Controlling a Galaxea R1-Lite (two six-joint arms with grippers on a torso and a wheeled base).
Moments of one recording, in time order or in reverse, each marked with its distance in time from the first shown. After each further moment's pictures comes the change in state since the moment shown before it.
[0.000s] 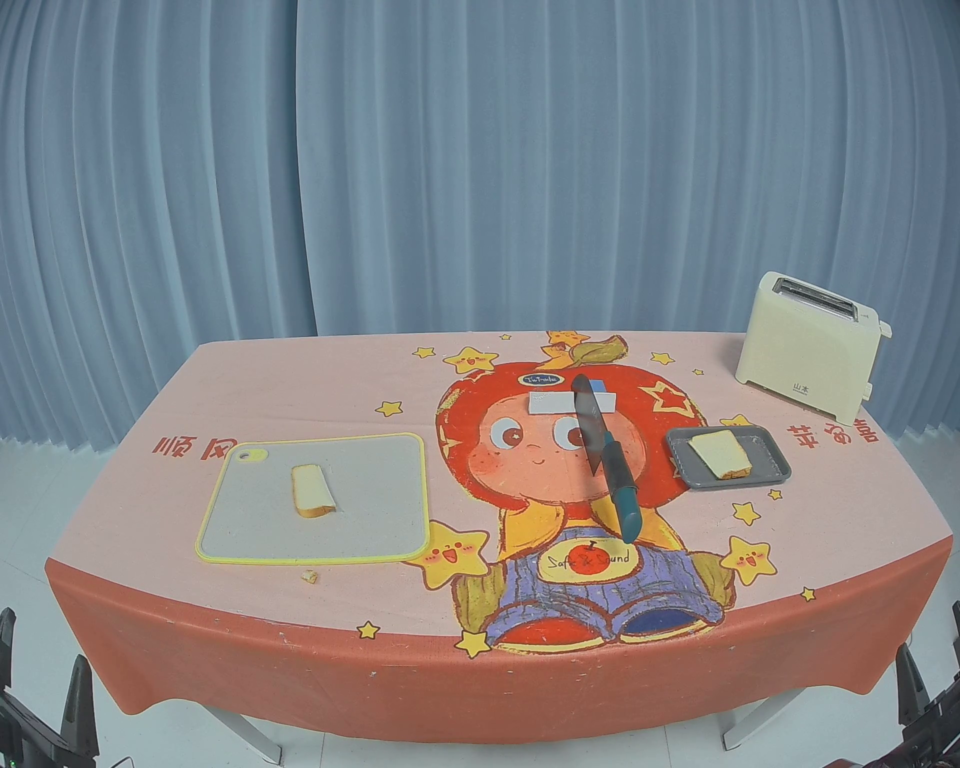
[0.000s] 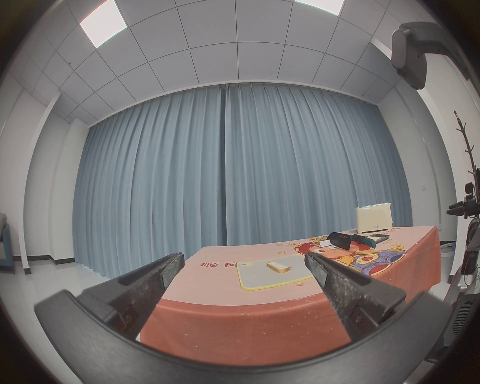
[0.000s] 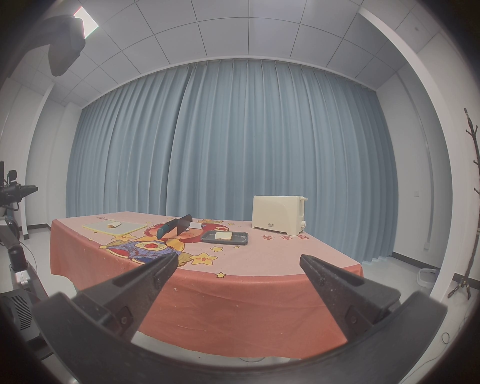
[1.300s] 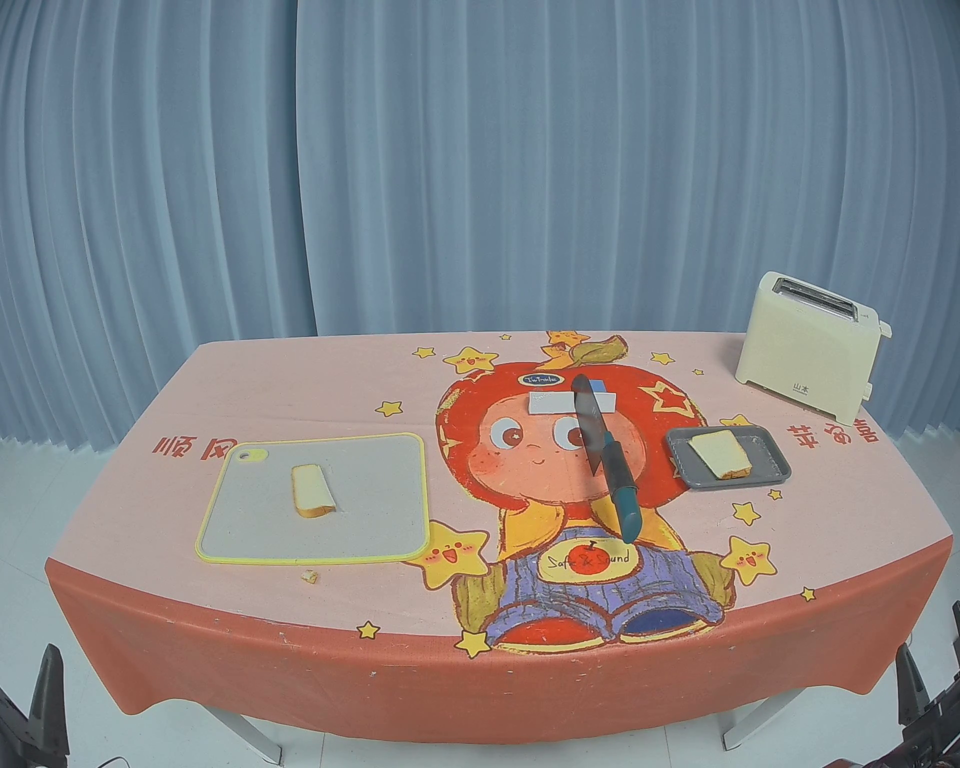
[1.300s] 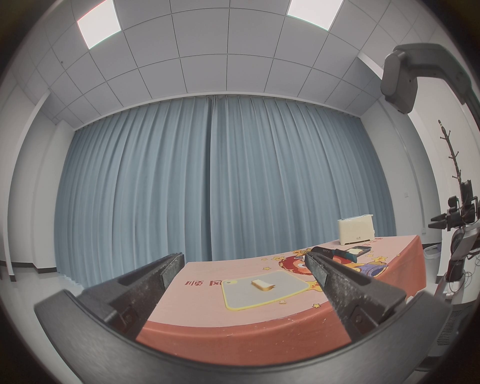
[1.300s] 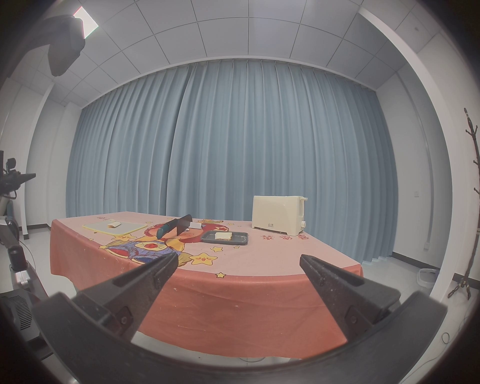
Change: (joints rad) left arm -0.047 0.051 -0.120 0.007 -0.071 0.004; right arm 0.000 0.000 0.000 0.000 0.000 0.000
